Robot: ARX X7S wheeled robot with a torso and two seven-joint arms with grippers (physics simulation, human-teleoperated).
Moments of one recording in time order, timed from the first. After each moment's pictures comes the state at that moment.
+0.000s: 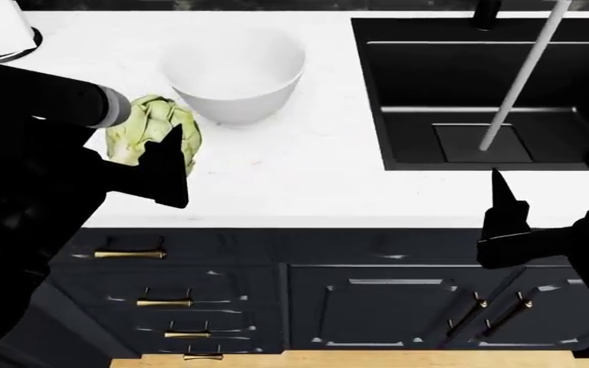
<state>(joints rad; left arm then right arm) -1.00 -0.89 0.36 0.60 -1.60 -0.91 -0.86 0.49 1.04 0.16 -0.83 1.50 1.01 0.81</state>
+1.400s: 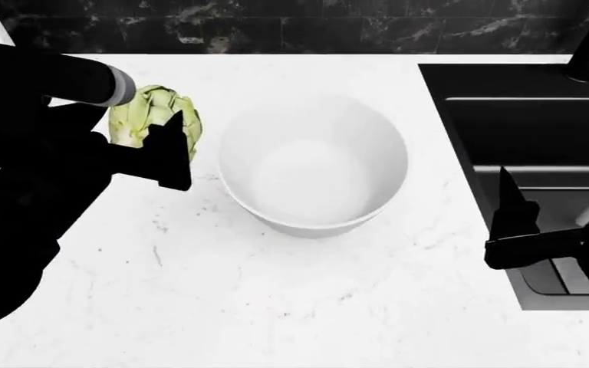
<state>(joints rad) -1.05 -0.85 0.39 0.53 -1.55 -0.91 -0.84 0.42 1.05 0.21 -0.85 1.48 0.97 0.79</state>
